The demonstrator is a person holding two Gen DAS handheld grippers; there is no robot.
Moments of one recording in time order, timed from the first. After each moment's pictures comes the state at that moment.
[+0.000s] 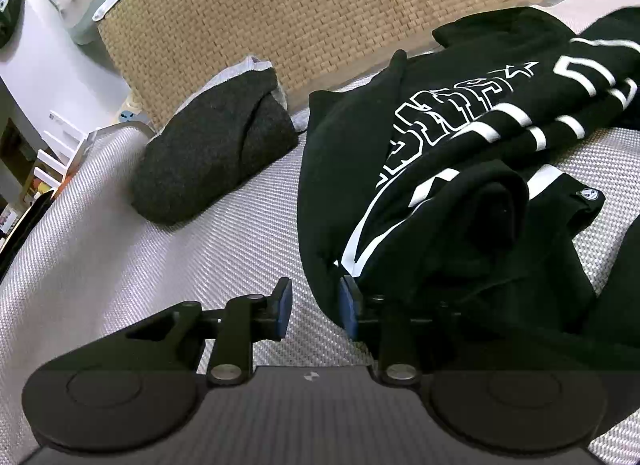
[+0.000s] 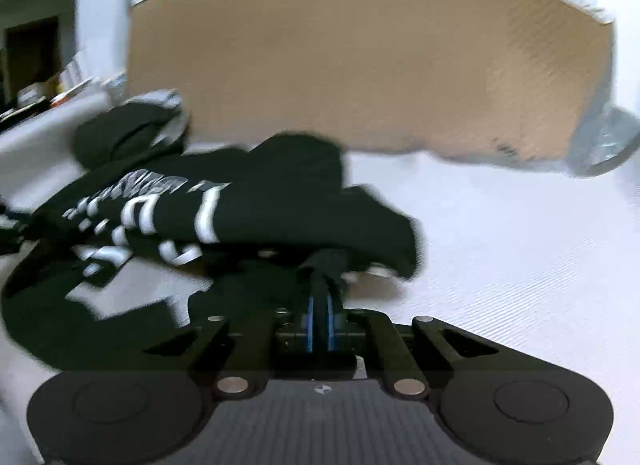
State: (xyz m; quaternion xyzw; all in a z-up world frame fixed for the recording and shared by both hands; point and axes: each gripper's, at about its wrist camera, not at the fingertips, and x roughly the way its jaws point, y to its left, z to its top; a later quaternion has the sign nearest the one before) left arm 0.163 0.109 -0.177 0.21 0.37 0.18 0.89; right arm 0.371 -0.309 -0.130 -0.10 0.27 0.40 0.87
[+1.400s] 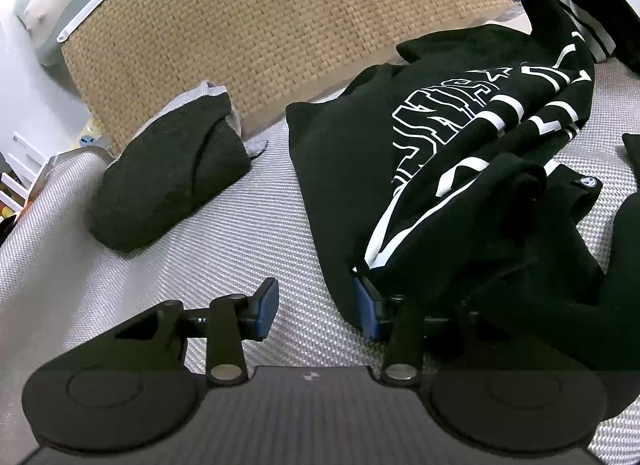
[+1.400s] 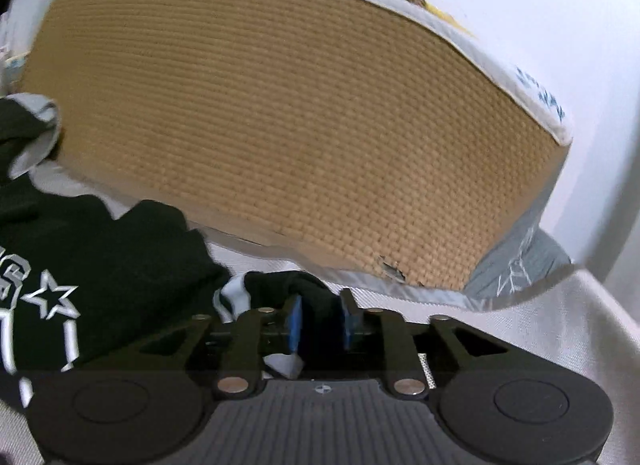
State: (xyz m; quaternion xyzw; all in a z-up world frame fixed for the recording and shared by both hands) left arm 0.166 0.103 -0.179 0.20 0.35 0.11 0.91; right arm 0.454 -0.253 -0.081 -0.22 0.15 0.28 0.92
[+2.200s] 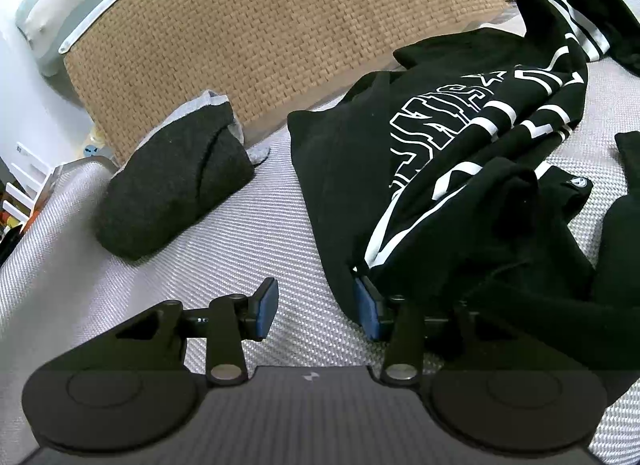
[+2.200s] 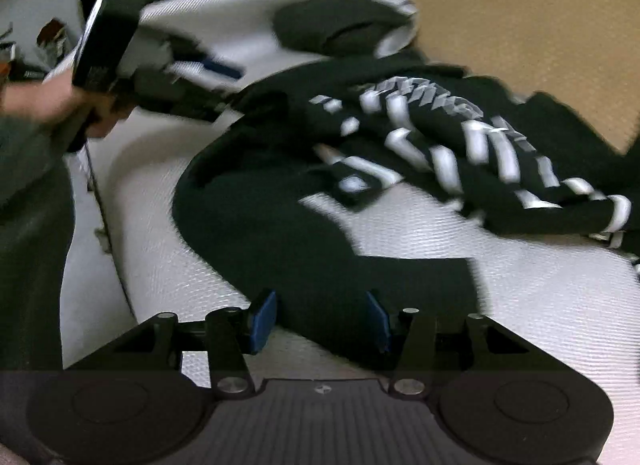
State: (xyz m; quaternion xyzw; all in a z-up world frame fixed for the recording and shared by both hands) left arm 0.158 0.100 -0.173 0.22 0.35 0.11 0.91; right arm 0.267 -0.219 -0.146 -0.25 0.30 0.62 0.68
